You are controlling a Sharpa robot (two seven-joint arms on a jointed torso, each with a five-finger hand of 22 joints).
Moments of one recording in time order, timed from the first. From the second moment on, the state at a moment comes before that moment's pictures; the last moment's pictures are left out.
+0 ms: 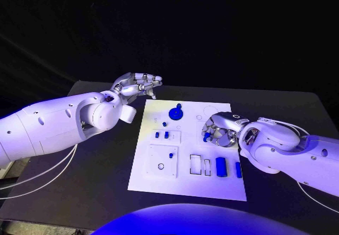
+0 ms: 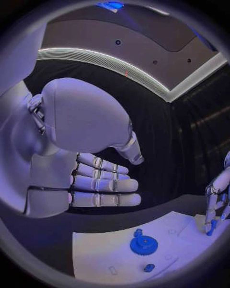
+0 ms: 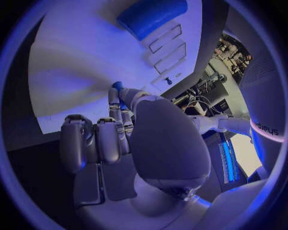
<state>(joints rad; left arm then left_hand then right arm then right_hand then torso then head) 1.15 -0.89 0.00 1.46 -0.06 -0.16 0.33 1.44 -0.22 0.52 0.13 0.06 0.85 0.21 0.24 0.19 0.81 0.15 0.51 0.07 0.95 0.08 1.16 0.31 0.18 0.85 0.18 0.94 0.65 1.17 -0.86 -0.16 1.73 -1.55 -0.24 -0.28 1.50 -0.18 0.54 0.20 0.15 1.09 0.12 0.16 0.36 1.28 0.06 0.12 0.08 1.46 -0.01 1.39 1.14 0.06 1.46 0.09 1.38 1.31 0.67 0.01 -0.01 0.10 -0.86</state>
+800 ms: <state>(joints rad) 1.15 -0.88 0.00 1.45 -0.06 -0.16 0.32 1.44 -0.22 0.52 0.13 0.06 0.85 0.21 0.24 0.19 0.80 0.16 0.51 0.07 0.95 0.08 1.16 0.31 0.18 0.85 0.18 0.94 0.65 1.17 -0.74 -0.15 1.86 -1.51 -0.35 -0.25 1.44 -0.19 0.59 0.16 0.15 1.09 0.12 0.17 0.36 1.29 0.06 0.10 0.08 1.46 -0.01 1.39 1.13 0.06 1.46 0.09 1.38 1.31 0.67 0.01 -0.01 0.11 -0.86</state>
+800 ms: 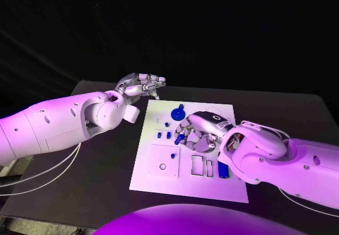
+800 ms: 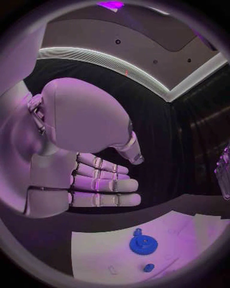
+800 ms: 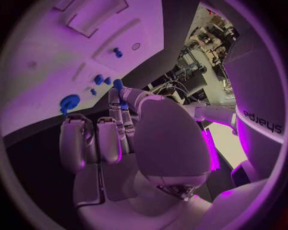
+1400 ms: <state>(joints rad) 1.15 -0.87 0.00 1.45 -0.07 -0.15 0.32 1.44 -0.22 0.52 0.13 0.06 0.85 0.21 0.25 0.19 0.80 0.16 0.51 0.07 0.95 0.08 1.16 0.31 0.18 0.85 0.18 0.93 0.65 1.07 -0.64 -0.17 1.78 -1.53 -0.34 -0.20 1.44 -0.19 0.59 0.15 0.15 1.08 0.12 0.19 0.36 1.29 0.06 0.10 0.08 1.46 -0.01 1.39 1.13 0.06 1.46 0.09 1.37 1.31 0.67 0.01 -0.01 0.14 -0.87</state>
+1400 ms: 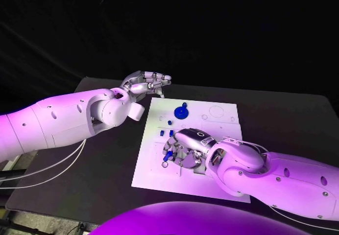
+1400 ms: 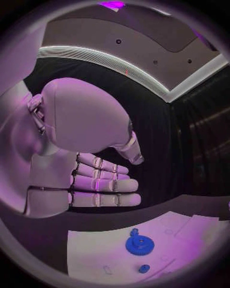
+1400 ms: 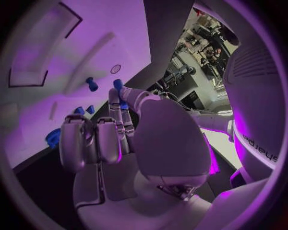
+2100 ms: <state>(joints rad) 1.15 -0.87 0.00 1.45 -0.07 -0.15 0.32 1.44 -0.22 0.52 0.13 0.06 0.85 0.21 0.25 0.19 0.80 0.16 0.51 0.07 0.95 0.08 1.16 0.31 0.18 0.85 0.18 0.93 0.65 1.06 -0.62 -0.17 1.76 -1.55 -0.29 -0.20 1.43 -0.19 0.60 0.15 0.15 1.07 0.12 0.20 0.36 1.30 0.06 0.10 0.08 1.46 -0.01 1.39 1.13 0.06 1.46 0.09 1.37 1.31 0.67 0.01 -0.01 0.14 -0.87</state>
